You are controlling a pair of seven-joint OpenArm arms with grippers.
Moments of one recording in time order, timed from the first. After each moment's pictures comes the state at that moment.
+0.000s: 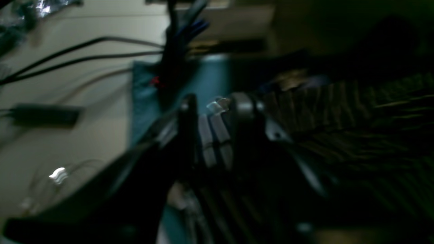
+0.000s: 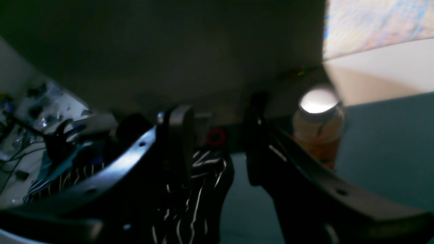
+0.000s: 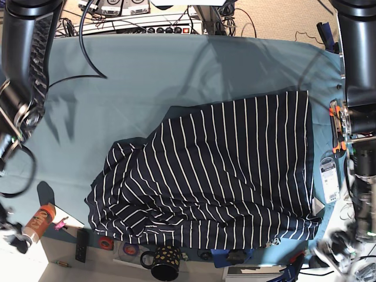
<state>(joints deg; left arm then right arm) -55.8 -24.4 1.6 42.9 -30.1 -28.4 39.0 55.7 31.4 30.2 43.4 25.1 39.1 -46.4</state>
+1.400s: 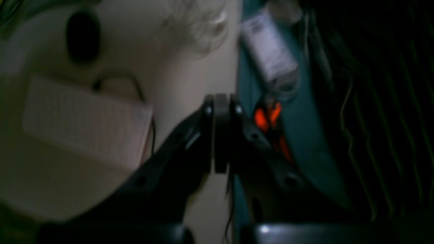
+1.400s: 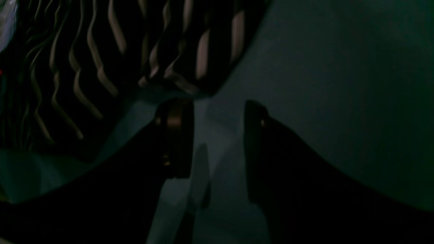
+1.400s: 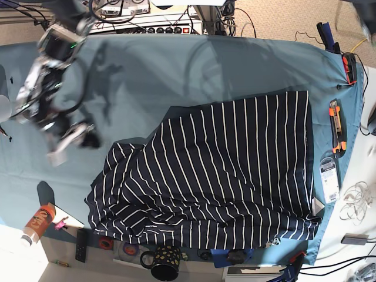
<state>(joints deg) -3.6 -37.5 -36.3 97.6 -34.4 -24.1 69.8 9.4 15.2 30.1 76.0 41.5 39.5 -66.8</state>
